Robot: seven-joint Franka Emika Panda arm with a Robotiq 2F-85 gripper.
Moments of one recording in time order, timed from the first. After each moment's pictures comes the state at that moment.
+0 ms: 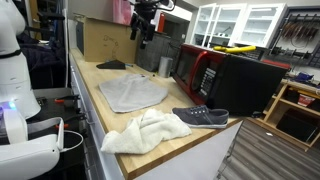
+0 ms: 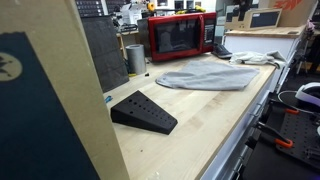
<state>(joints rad) -0.13 -0.28 -0.27 -2.20 0.15 1.82 -0.49</state>
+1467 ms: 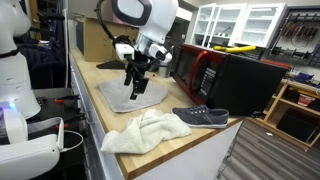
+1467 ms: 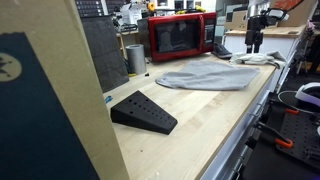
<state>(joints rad) -0.29 -0.03 -0.35 -2.37 0.06 2.11 -0.57</state>
